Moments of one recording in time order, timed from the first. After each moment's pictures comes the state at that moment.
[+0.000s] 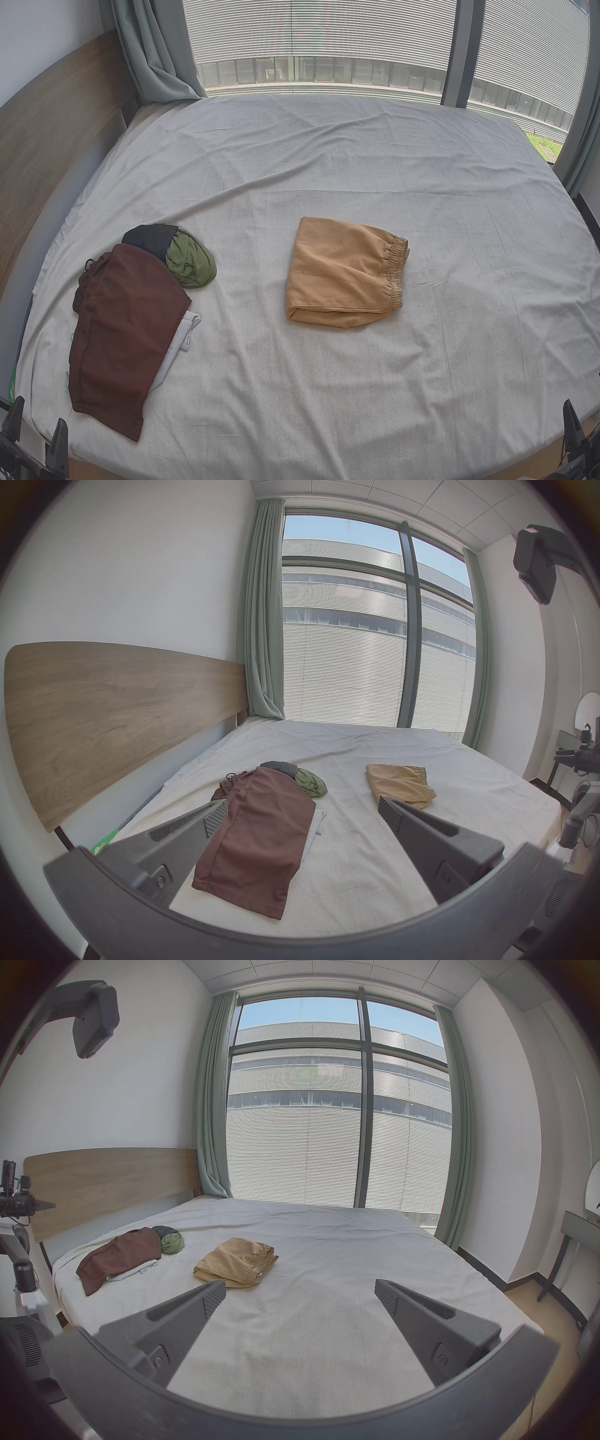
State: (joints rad) left arm 0.01 0.01 -0.02 -0.05 -0.01 -0.07; right arm 0.01 0.01 -0.02 -0.07 0.06 -0.08
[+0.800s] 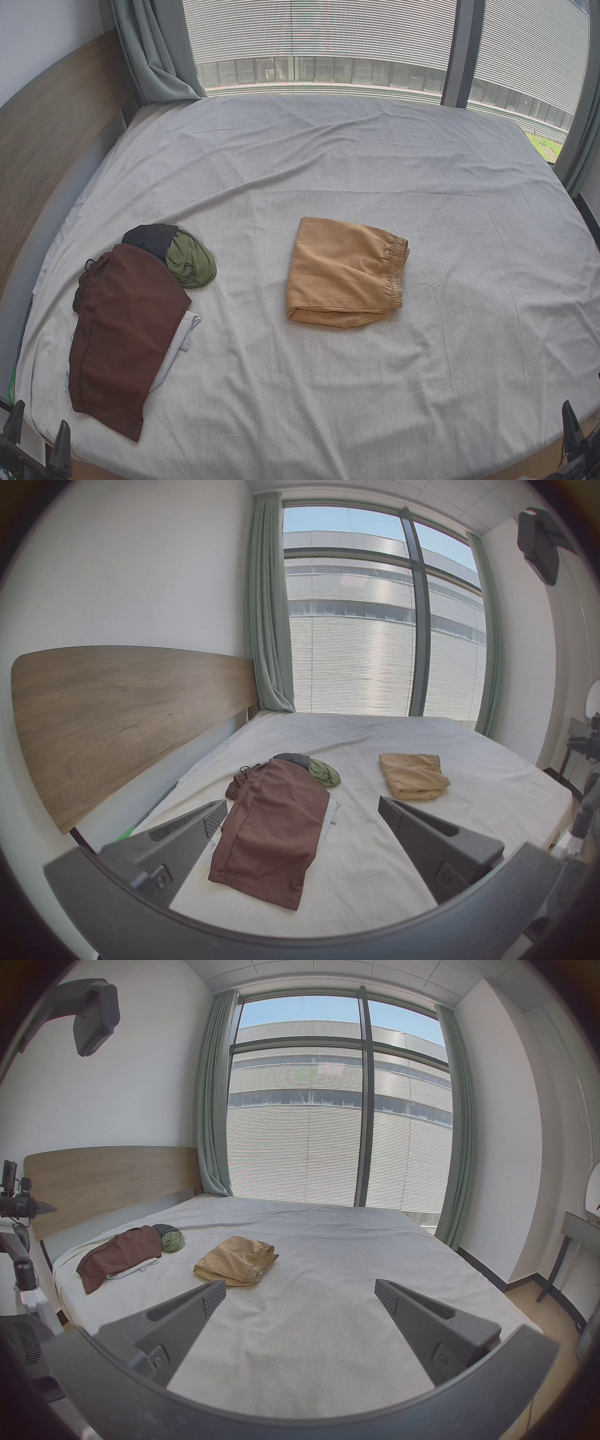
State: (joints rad) left arm 0.01 0.01 -0.02 -0.01 0.05 -0.03; right arm 0.01 0.01 -0.02 -0.07 0.06 -0.08
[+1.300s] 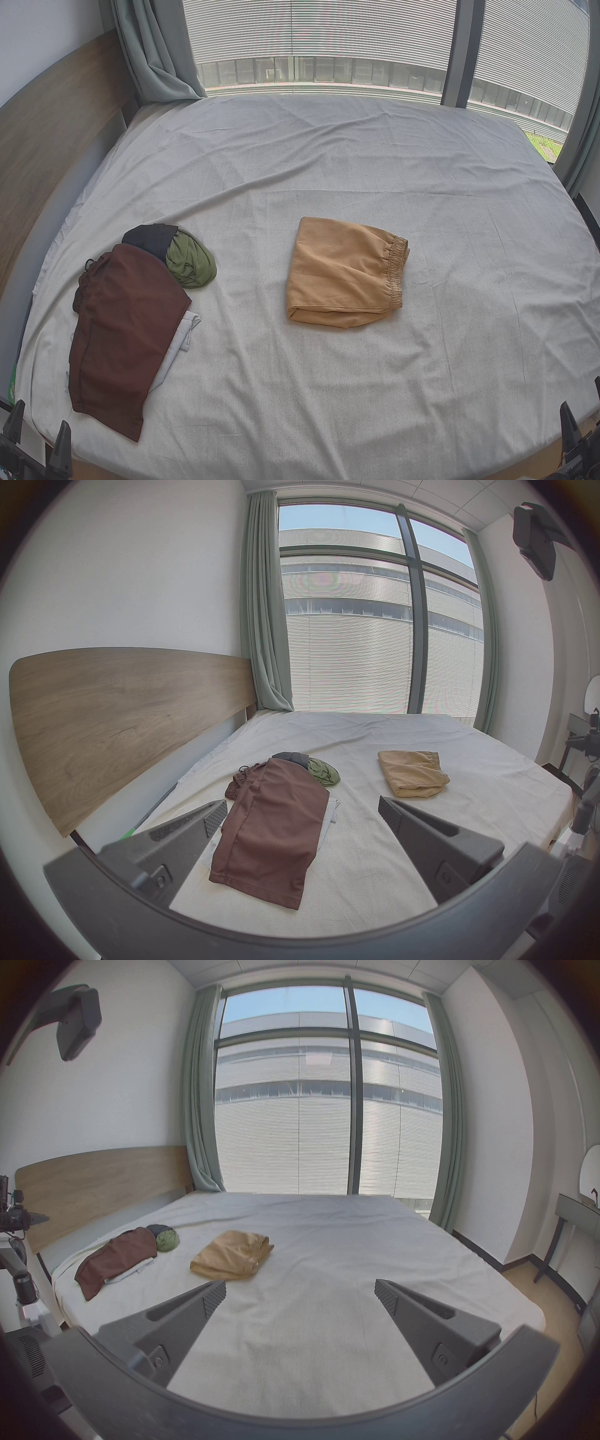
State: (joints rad) left arm 0.01 0.01 -0.02 0.00 0.04 -0.01; right arm 0.01 0.01 -0.02 -0.02 0.03 -0.03
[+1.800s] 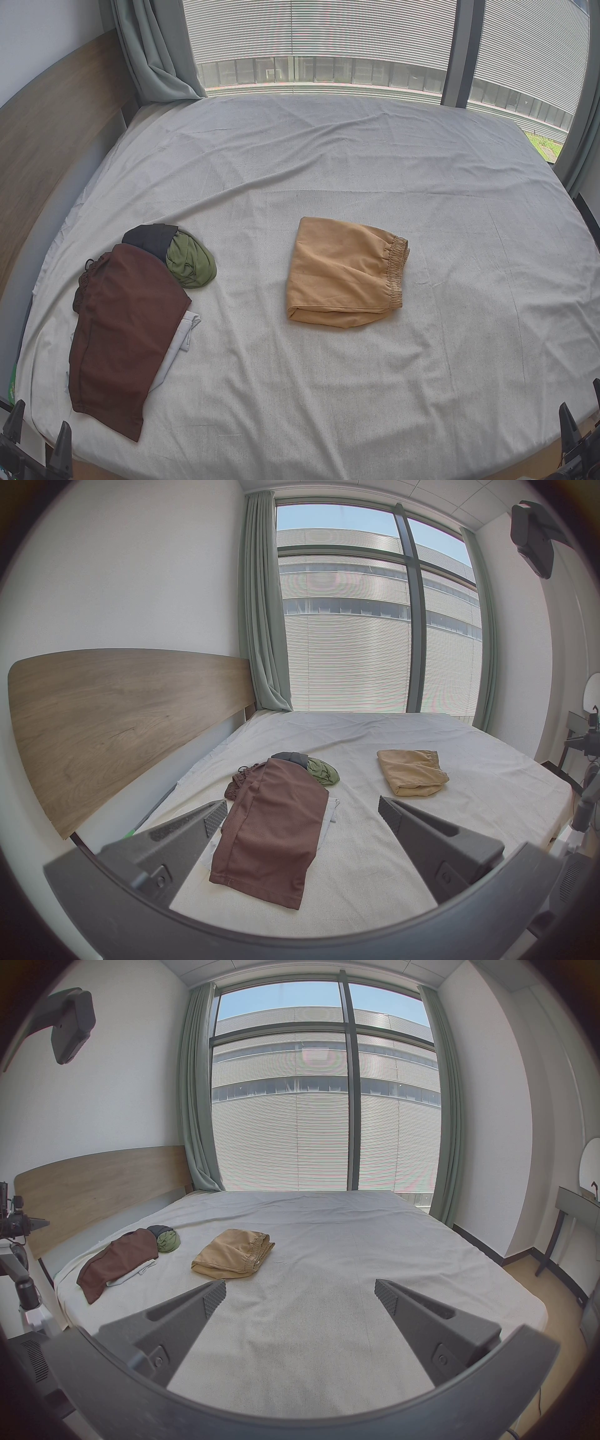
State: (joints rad) left arm 0.00 0.01 -0.02 0.00 0.04 -0.01; right arm 0.01 0.01 -0.02 0.00 0.02 0.00
